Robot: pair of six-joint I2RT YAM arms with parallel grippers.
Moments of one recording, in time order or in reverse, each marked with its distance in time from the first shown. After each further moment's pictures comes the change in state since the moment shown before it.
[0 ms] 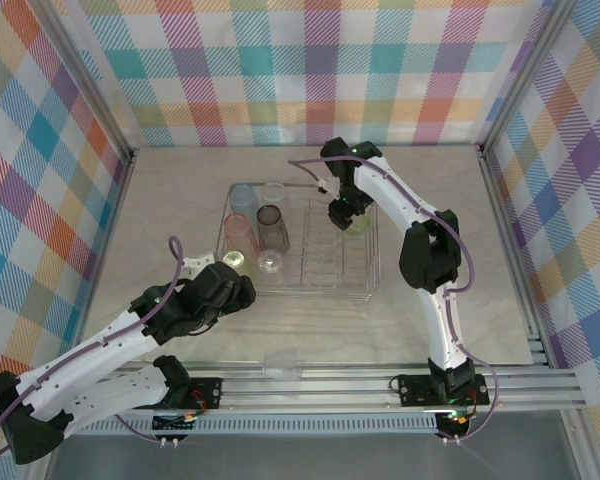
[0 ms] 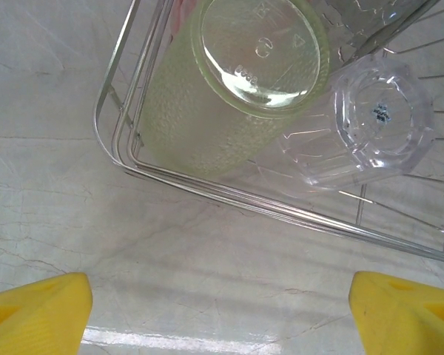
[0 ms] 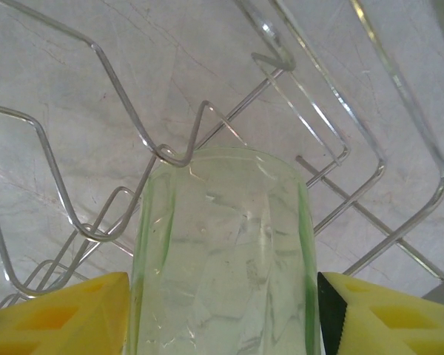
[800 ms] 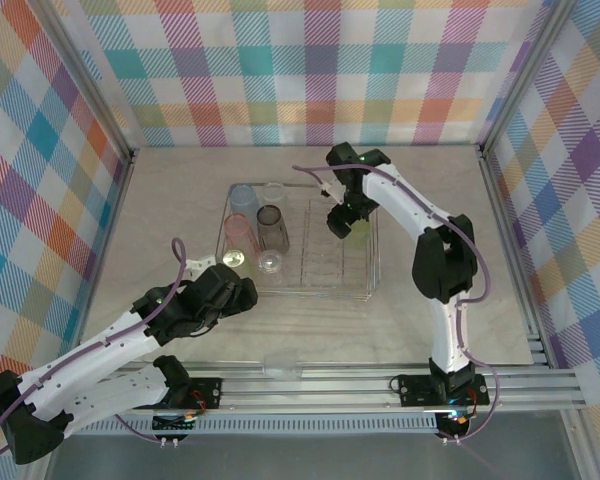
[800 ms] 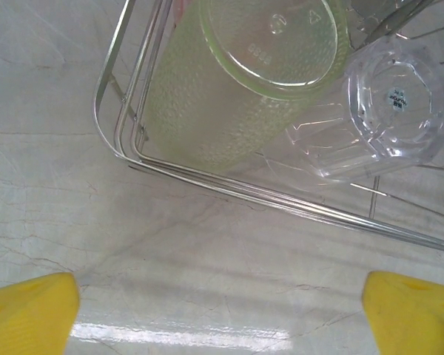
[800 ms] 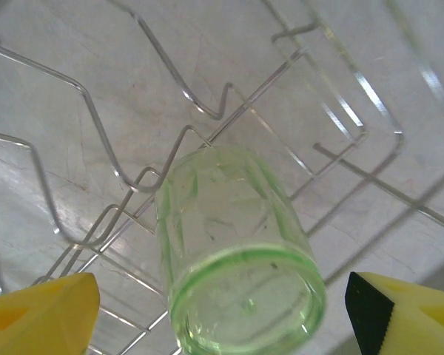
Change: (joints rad) left arm 0.000 0.000 -0.018 0.002 0.009 0.020; right arm 0.000 -0.167 -0.210 0.134 -0.041 0.036
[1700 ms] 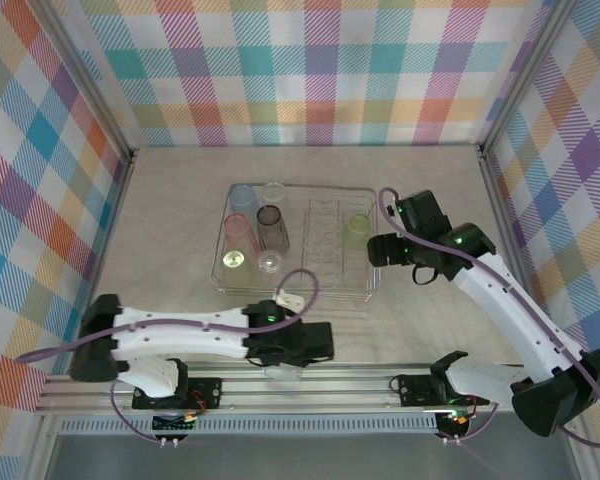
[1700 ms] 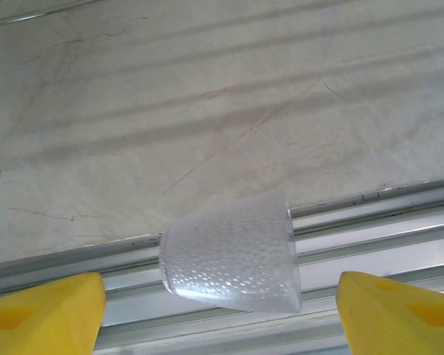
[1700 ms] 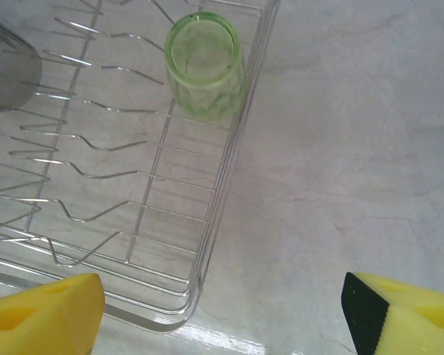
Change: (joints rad) left arm -0.621 0.647 0.468 -0.325 0.000 -0.195; right arm -0.001 -0.929 -0.754 0.208 -0.031 0.557
